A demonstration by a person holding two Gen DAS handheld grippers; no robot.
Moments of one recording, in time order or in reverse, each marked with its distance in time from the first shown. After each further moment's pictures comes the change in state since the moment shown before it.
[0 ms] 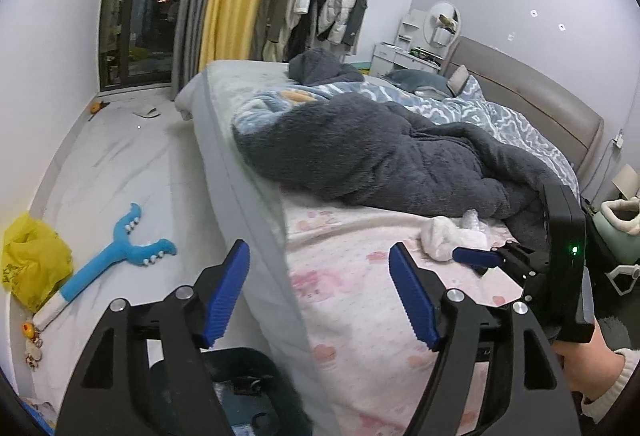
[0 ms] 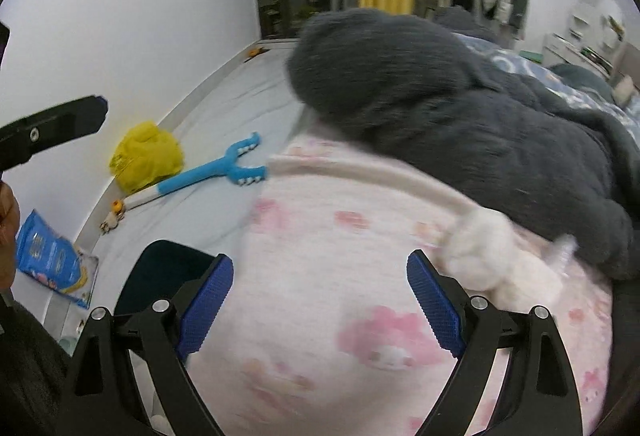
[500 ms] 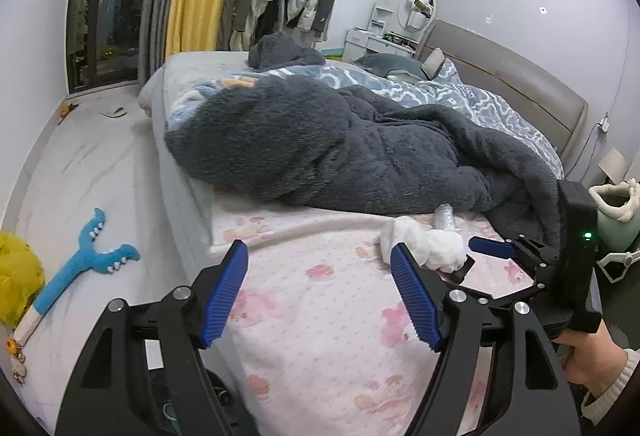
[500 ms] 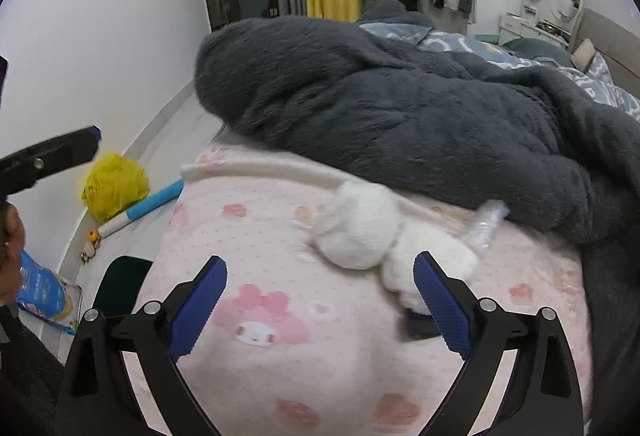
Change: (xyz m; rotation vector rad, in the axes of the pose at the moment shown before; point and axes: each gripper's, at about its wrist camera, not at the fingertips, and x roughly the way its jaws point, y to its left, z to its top) left arm 0.056 -0.052 0.008 0.036 0.043 -0.077; right arm -0.023 -0.092 -0.026 0.121 -0.052 -0.074
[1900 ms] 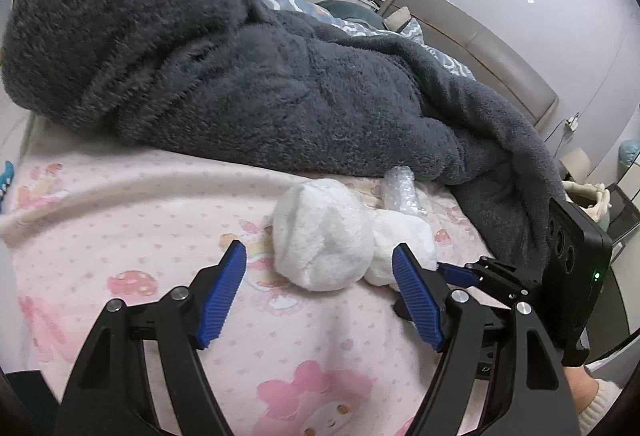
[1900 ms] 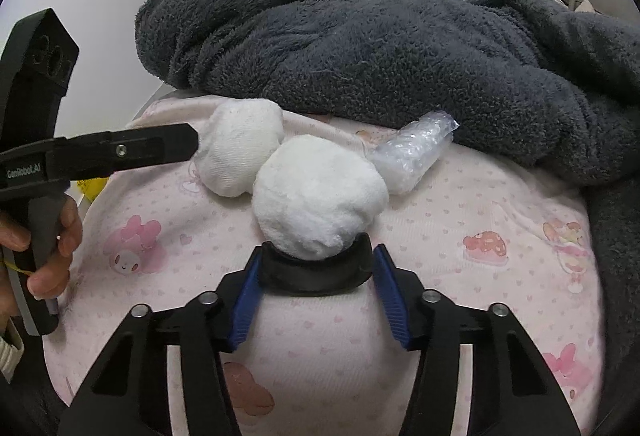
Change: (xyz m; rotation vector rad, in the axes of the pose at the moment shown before) left arm 0.144 -0.063 -0.020 -0.088 0.181 -0.244; right arm 0.033 -0.084 -0.048 0.052 0.097 0.050
